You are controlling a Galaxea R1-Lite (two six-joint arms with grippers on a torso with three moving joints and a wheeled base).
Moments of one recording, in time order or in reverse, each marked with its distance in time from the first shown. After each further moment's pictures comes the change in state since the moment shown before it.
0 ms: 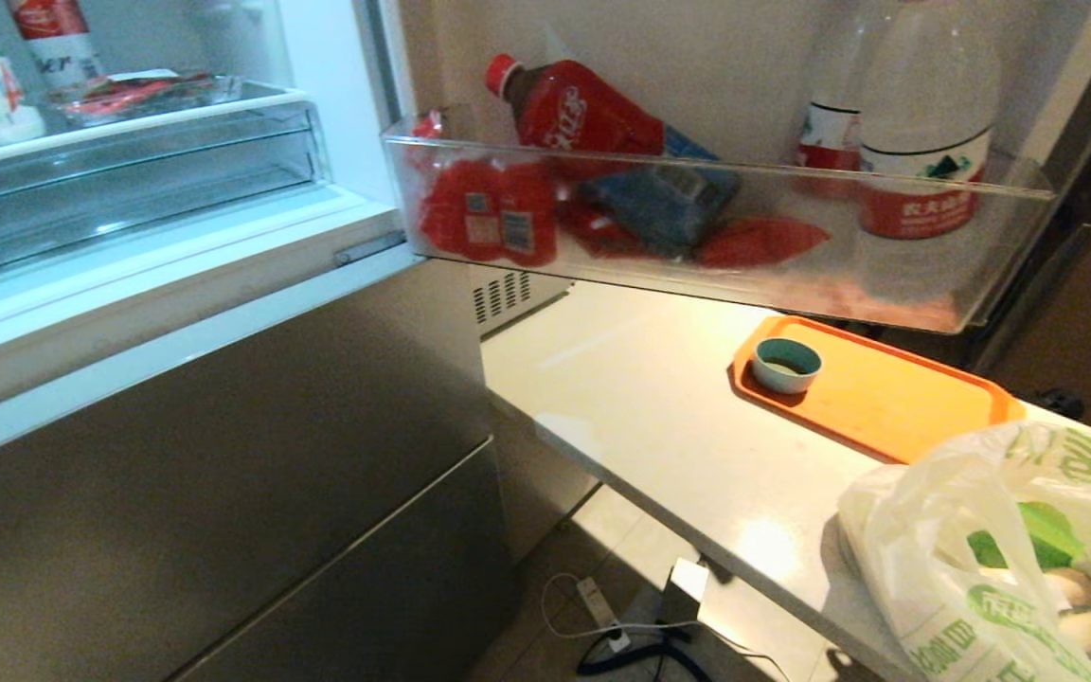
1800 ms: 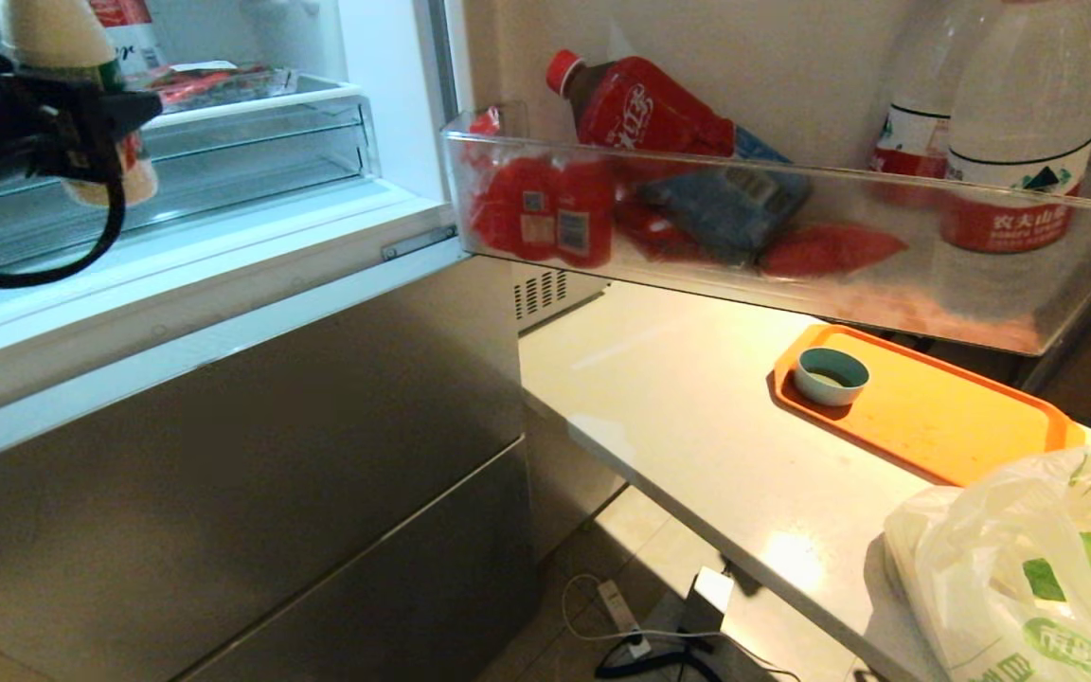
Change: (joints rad) left arm -0.647 0.946 -0.583 -0.384 0.584 0.036; right arm 0.000 0.000 0.000 0.000 0.001 0.000
